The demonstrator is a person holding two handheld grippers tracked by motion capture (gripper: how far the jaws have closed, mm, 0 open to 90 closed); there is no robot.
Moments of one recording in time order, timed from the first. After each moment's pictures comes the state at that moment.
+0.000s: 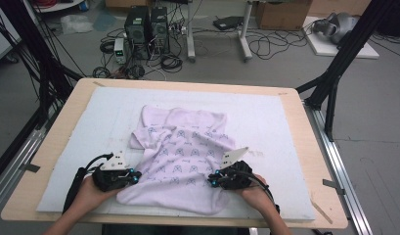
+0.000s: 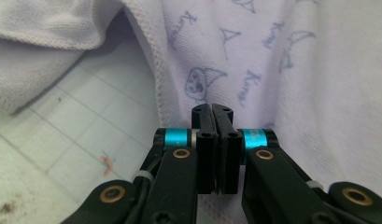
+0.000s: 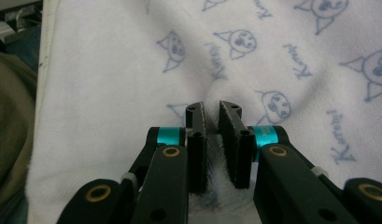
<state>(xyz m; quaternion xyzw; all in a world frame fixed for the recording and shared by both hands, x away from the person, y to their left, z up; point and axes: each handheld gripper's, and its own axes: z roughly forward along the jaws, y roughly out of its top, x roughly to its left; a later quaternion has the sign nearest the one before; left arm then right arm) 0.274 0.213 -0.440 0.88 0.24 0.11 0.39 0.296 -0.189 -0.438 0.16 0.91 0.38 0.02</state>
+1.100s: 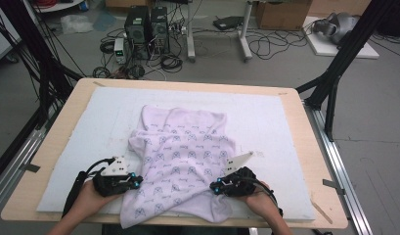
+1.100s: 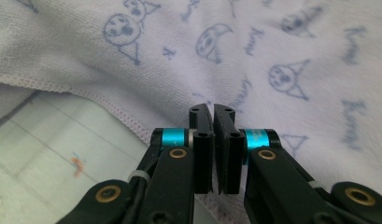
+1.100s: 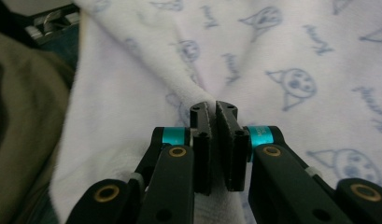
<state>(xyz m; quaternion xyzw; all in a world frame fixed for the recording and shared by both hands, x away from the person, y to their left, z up) 0.260 0.207 -0.437 0.89 0.22 0.10 0.38 0.278 -0.197 -0.438 0.15 0.91 0.39 -0.02</state>
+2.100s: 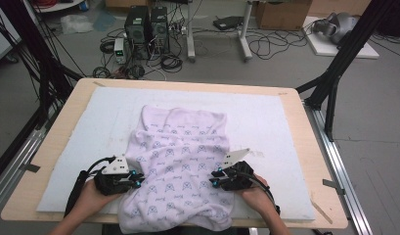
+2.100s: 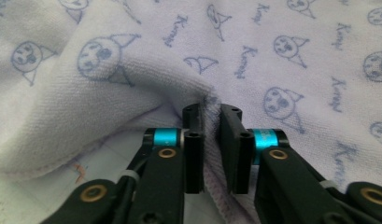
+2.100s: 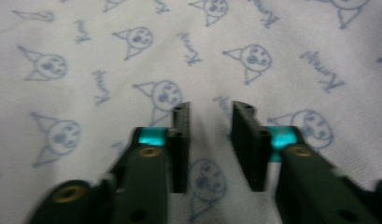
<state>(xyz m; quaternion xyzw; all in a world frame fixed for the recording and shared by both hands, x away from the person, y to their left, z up) 0.265 0.206 -0.437 0.88 0.24 0.10 0.39 0.295 -0.192 -0.440 0.17 0.91 0.37 0.04</state>
